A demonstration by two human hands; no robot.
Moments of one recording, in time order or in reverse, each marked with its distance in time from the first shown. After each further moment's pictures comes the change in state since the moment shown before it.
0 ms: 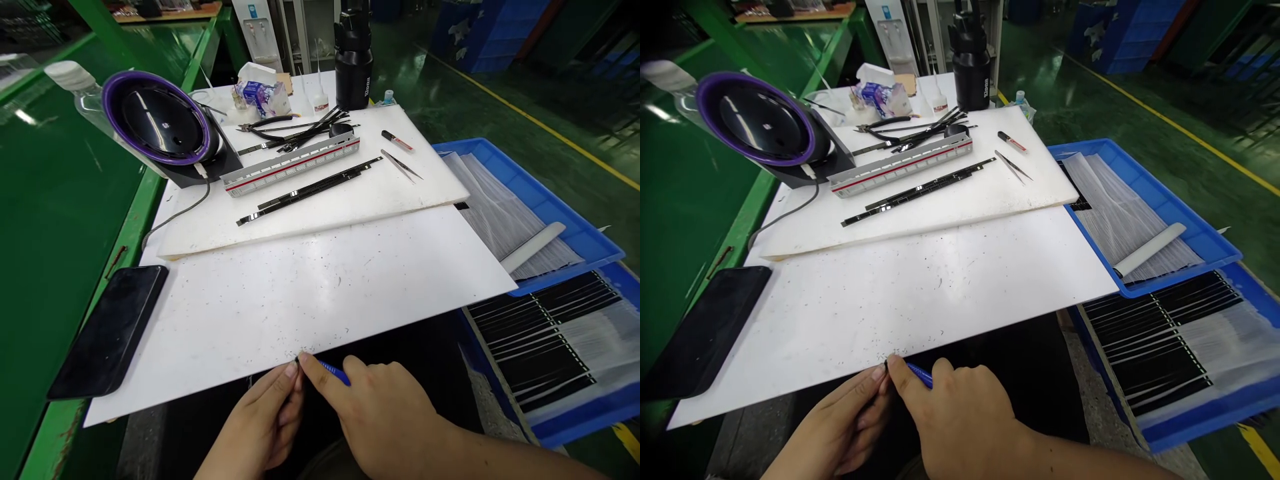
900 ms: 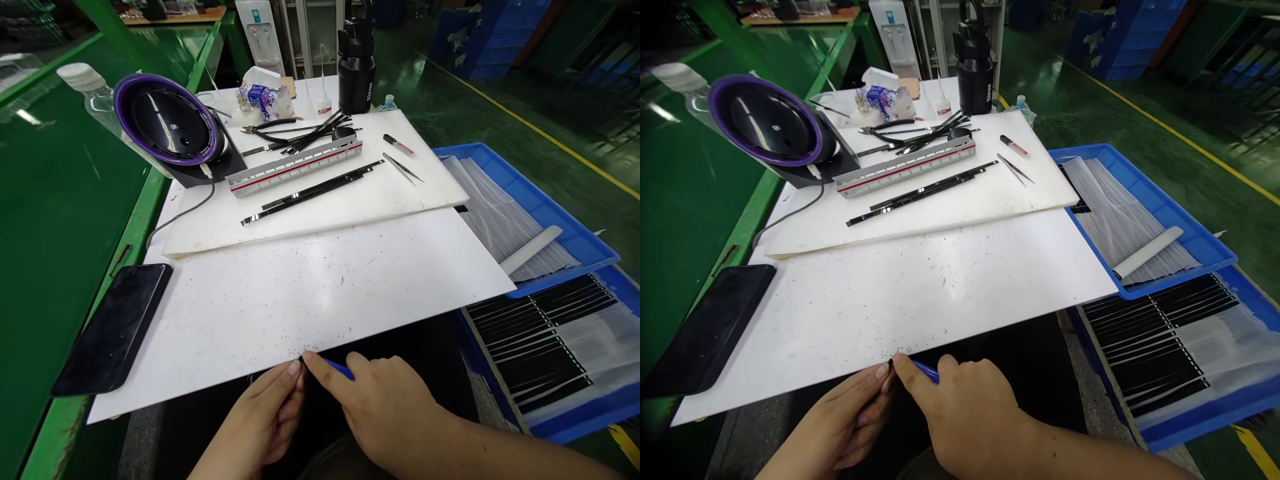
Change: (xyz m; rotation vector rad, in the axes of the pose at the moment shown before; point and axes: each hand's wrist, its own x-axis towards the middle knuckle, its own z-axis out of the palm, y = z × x) left_hand 0.000 0.004 -0.006 0.015 -0.070 0.003; right_hand 0.001 0.006 0.007 0.010 0.099 -0.006
